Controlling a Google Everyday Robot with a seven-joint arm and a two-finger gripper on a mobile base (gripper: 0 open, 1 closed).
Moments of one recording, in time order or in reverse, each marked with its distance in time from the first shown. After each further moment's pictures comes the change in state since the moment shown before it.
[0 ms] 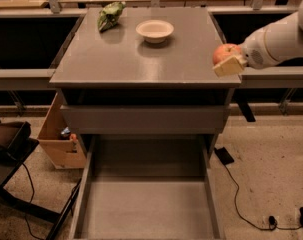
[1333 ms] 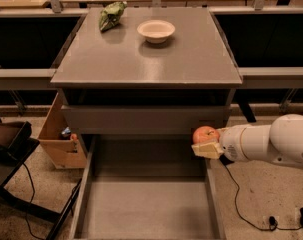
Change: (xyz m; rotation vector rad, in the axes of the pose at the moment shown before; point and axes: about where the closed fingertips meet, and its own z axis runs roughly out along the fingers) arm 0.160 0.155 0.071 -0.157 -0.026 0.223
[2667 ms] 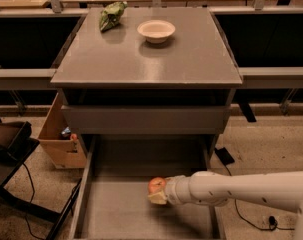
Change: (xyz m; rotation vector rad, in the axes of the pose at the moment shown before) arm 0.154 0.099 0.251 -0.174 0.113 -0.038
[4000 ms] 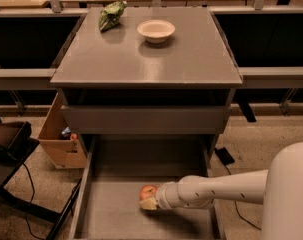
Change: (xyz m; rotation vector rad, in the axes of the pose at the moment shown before) arm 0.025 0.016 0.066 -0.072 0.033 0.061
